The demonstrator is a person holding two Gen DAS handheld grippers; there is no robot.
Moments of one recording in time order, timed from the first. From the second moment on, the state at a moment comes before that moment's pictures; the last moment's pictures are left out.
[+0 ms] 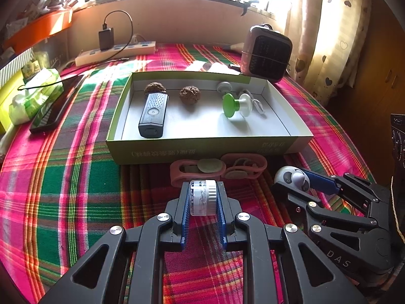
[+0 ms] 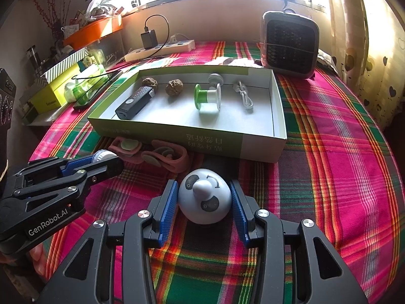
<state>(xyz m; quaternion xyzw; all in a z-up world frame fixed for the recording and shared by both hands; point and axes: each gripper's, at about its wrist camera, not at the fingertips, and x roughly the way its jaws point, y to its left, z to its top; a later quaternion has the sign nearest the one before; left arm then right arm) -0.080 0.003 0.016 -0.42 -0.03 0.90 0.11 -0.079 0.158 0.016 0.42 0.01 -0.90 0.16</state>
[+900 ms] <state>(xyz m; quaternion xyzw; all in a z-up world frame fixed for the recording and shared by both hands) -0.109 -0.010 0.048 -0.39 -0.04 0.91 0.11 -0.126 0.144 0.071 0.36 0.04 -0.91 0.18</state>
